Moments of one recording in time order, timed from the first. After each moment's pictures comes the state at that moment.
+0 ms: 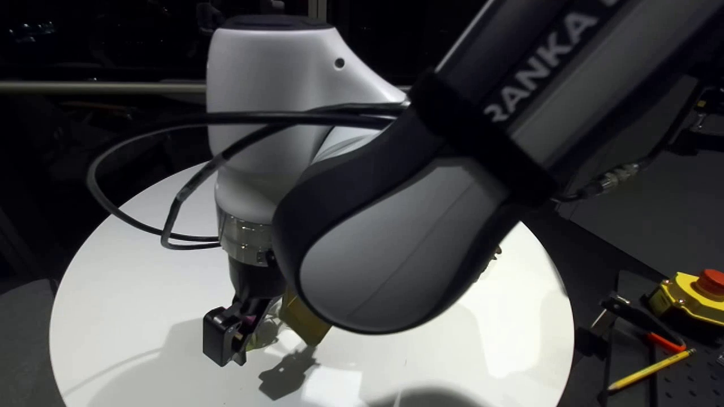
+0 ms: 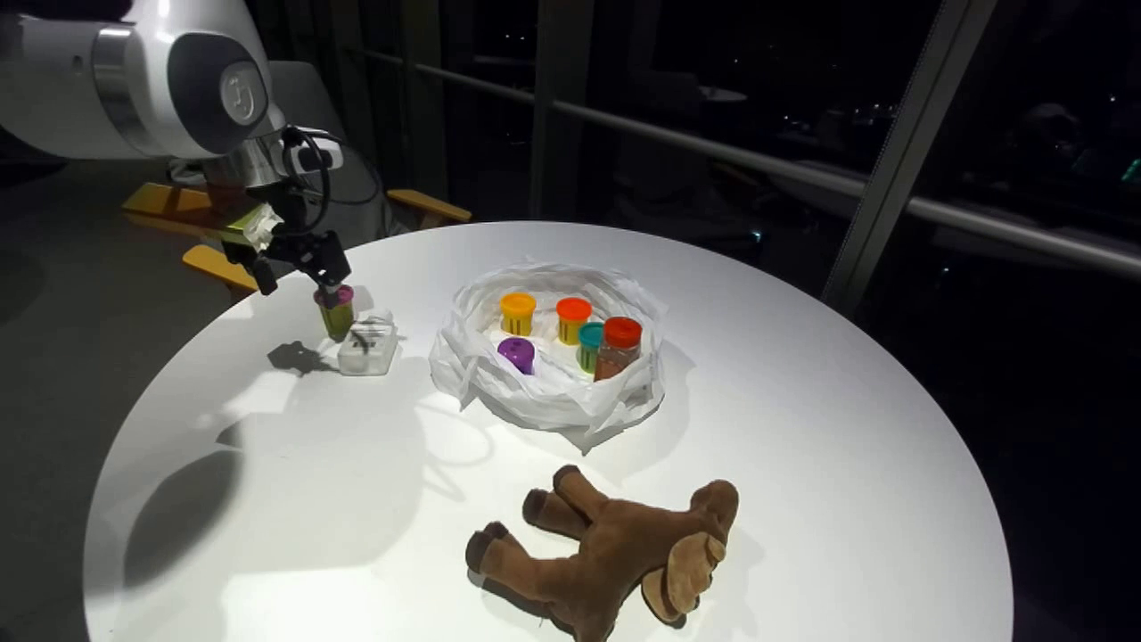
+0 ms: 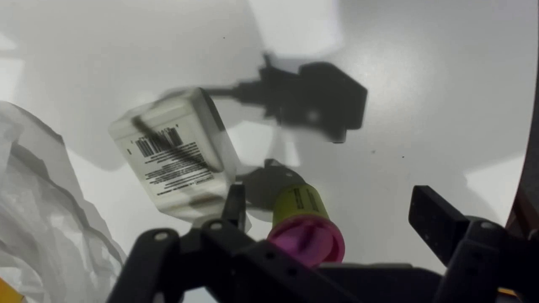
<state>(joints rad) 0.50 0.66 0.01 -1.94 -0.14 2.73 0.37</state>
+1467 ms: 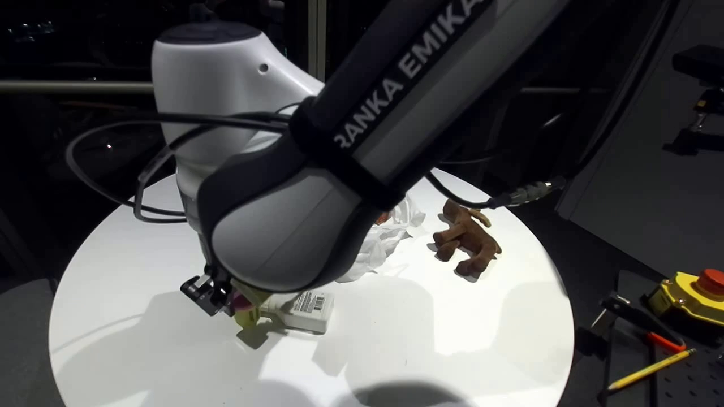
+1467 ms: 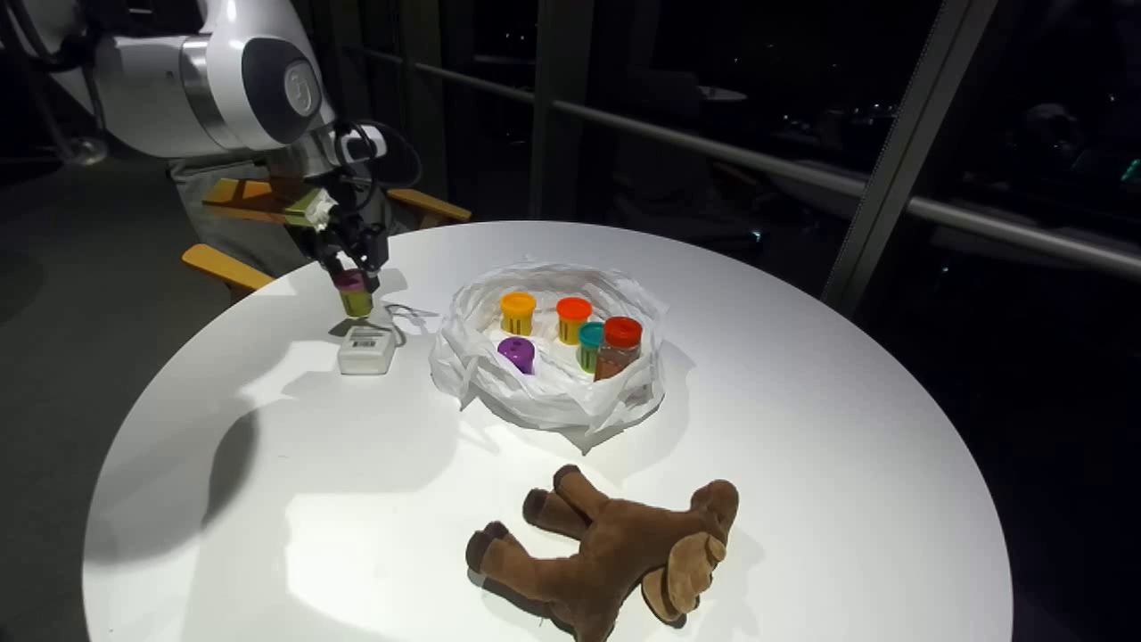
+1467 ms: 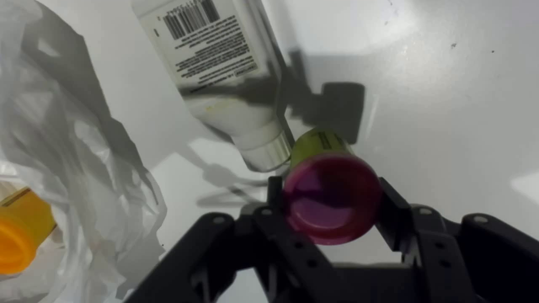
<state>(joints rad) 0.54 0.80 -0.09 -1.67 -0.15 2.62 0.40</state>
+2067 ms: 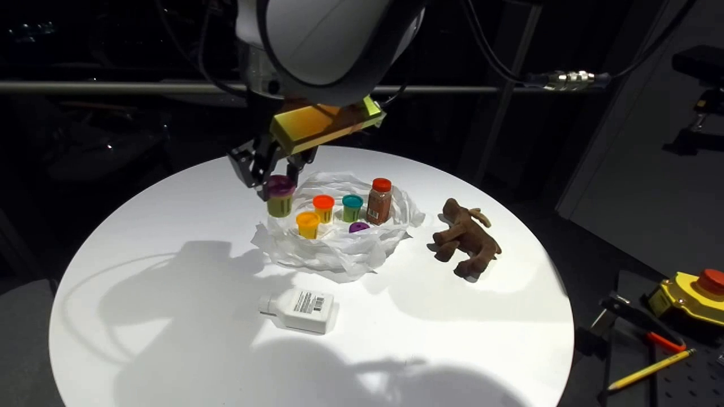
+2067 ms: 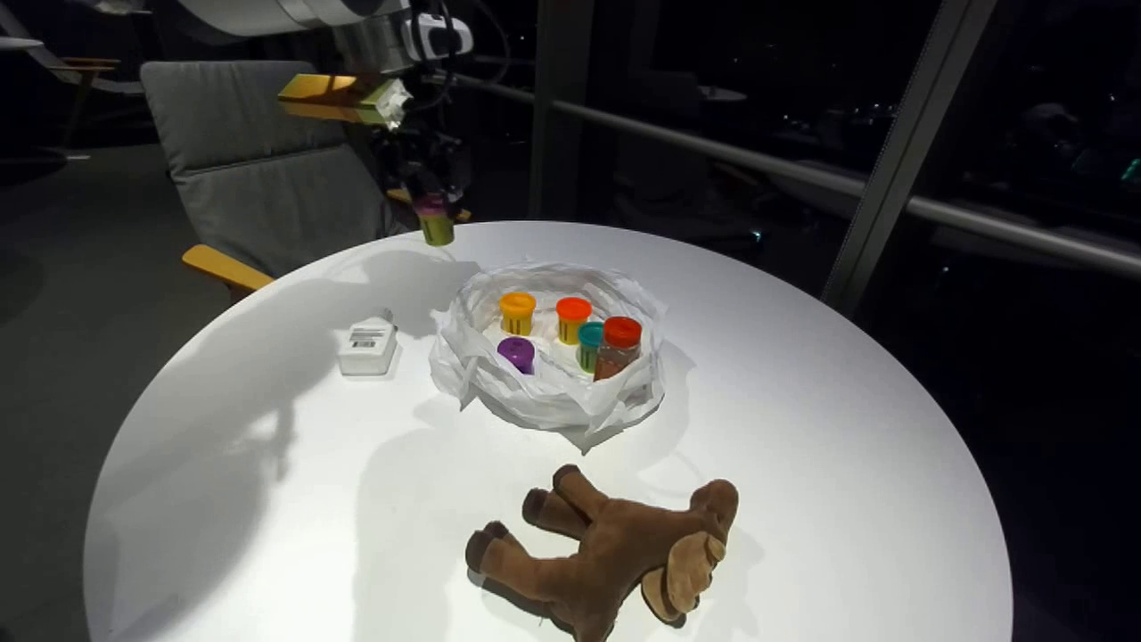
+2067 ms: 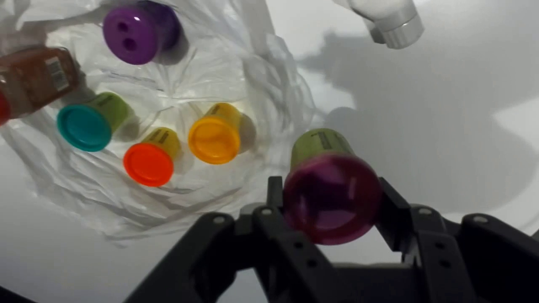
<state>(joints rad) 0.43 0.59 -0.14 -1.73 -0.16 2.54 0.42</state>
